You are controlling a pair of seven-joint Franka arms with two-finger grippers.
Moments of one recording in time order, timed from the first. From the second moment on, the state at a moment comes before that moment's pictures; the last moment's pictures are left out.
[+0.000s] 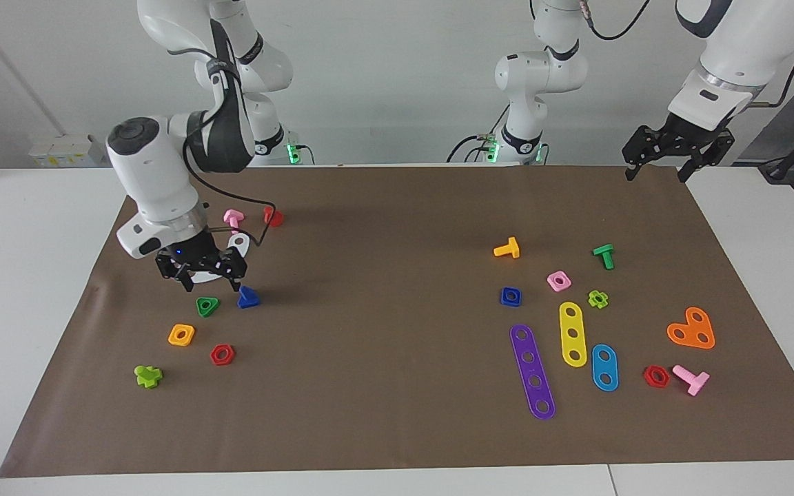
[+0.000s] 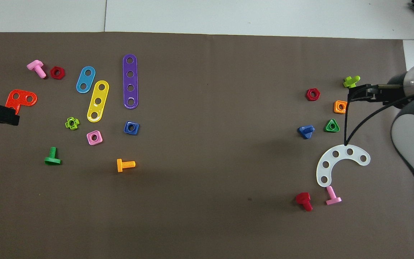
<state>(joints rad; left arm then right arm) -0.03 -0.02 0.01 -1.54 0.01 1.52 0.12 -0.03 0.04 0.00 -1.72 0.01 1.87 0.07</state>
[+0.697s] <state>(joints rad) -0.03 -0.02 0.01 -1.54 0.01 1.52 0.12 -0.05 -0.05 -0.01 -1.58 0.01 1.52 0.07</state>
